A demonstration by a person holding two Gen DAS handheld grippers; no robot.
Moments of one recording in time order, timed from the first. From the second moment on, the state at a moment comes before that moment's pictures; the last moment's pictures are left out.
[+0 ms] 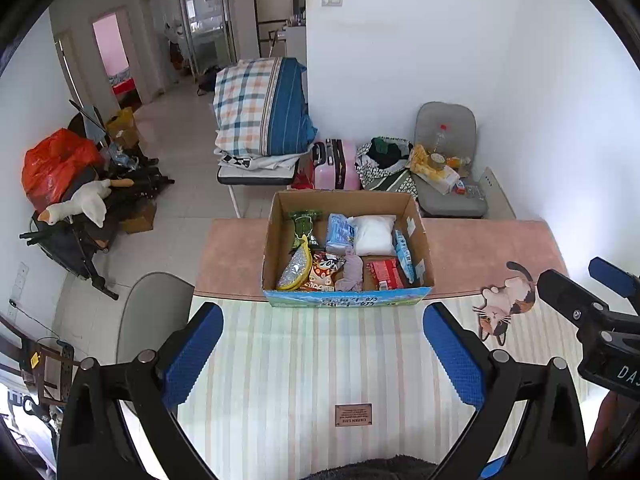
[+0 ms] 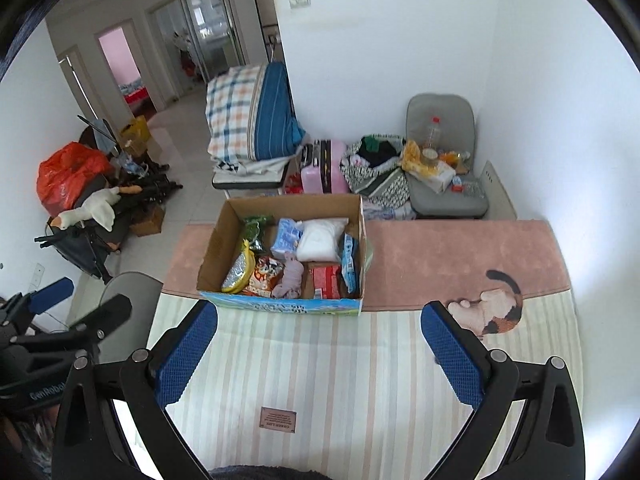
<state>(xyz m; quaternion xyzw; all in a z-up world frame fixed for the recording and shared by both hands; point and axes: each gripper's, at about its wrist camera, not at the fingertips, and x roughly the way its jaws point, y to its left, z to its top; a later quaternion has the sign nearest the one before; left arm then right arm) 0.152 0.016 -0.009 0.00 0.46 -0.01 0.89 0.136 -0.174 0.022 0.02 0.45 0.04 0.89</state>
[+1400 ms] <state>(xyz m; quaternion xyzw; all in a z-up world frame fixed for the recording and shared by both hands) 0.138 0.030 0.034 -0.01 0.40 0.00 0.91 0.103 -0.171 0.093 -0.01 0.38 0.01 0.92</state>
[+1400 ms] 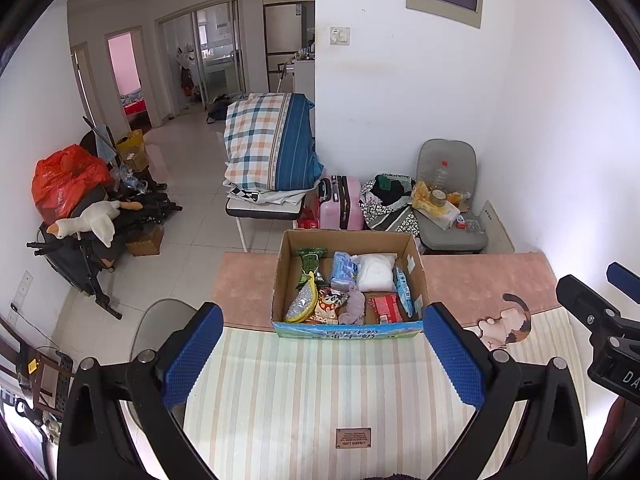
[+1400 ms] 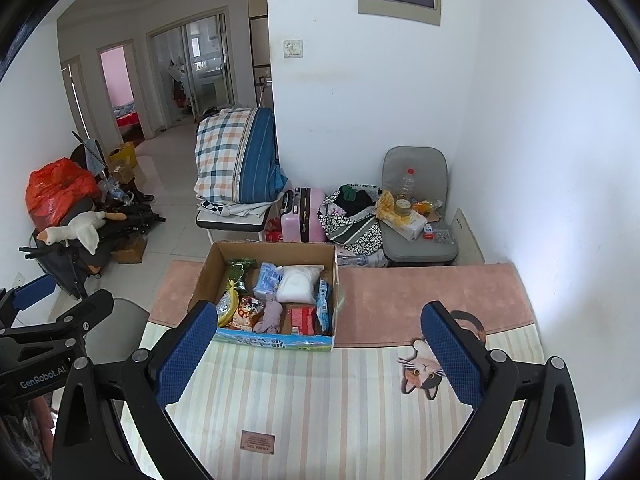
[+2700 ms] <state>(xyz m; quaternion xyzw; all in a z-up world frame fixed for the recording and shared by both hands) 0.138 0.030 0.031 -0.02 0.41 0.00 0.91 0.095 -0.162 0.083 -0.02 0.39 0.01 0.92</state>
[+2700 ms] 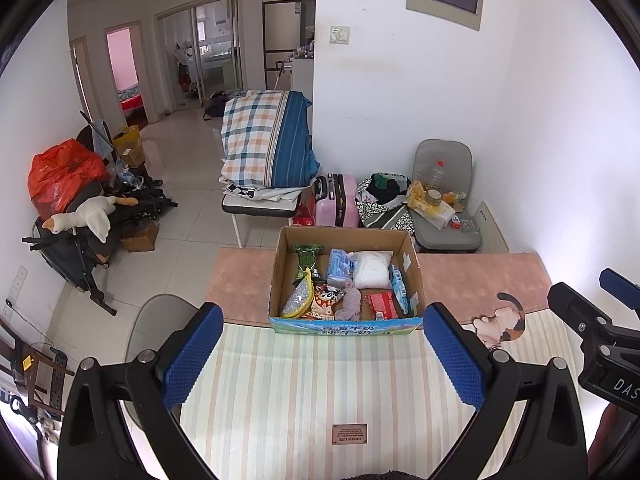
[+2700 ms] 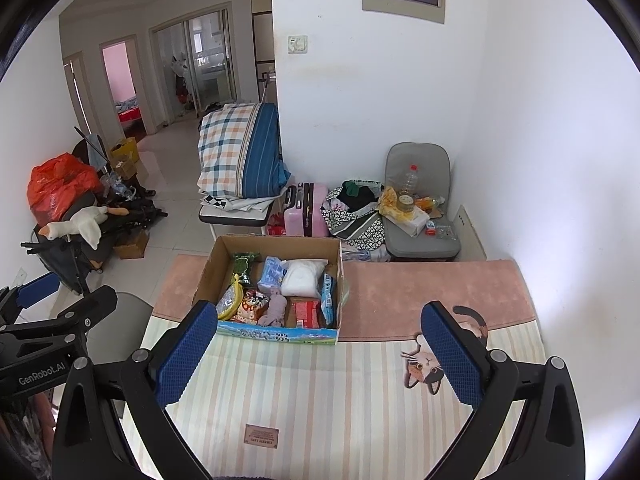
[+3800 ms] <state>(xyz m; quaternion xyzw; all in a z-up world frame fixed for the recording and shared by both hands) 0.142 0.034 0.030 -0.02 0.41 -0.01 0.91 0.100 -0.163 0.083 -0.02 0.40 0.01 0.92</state>
